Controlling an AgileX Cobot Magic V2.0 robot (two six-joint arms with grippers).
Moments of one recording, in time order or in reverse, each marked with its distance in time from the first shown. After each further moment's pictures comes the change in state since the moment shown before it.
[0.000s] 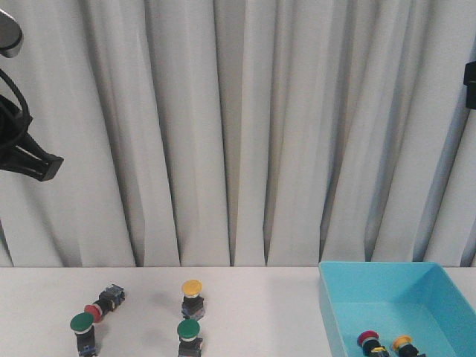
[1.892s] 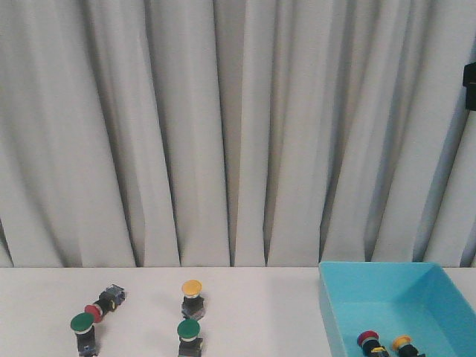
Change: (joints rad) left arm 0.503 -1.309 1.625 -0.455 -0.893 -0.079; right arm 0.000 0.000 0.000 0.000 0.006 0.000
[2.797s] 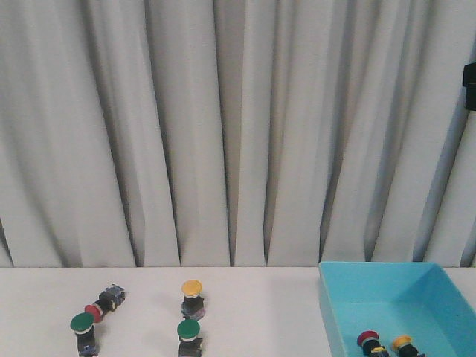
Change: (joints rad) left arm -0.038 0.000 0.000 0.017 0.005 -0.001; right arm 0.000 0.000 0.000 0.000 0.000 0.000
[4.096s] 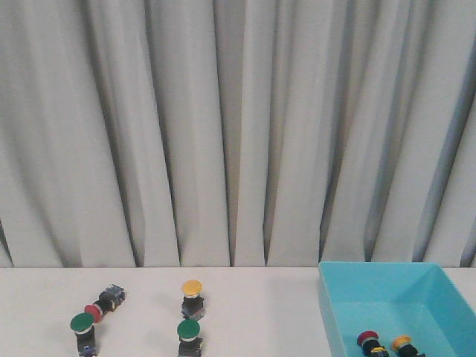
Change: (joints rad) left arm 0.000 0.000 0.000 0.000 0.001 0.000; right arm 0.118 -1.167 1.531 -0.721 -0.544 0.874
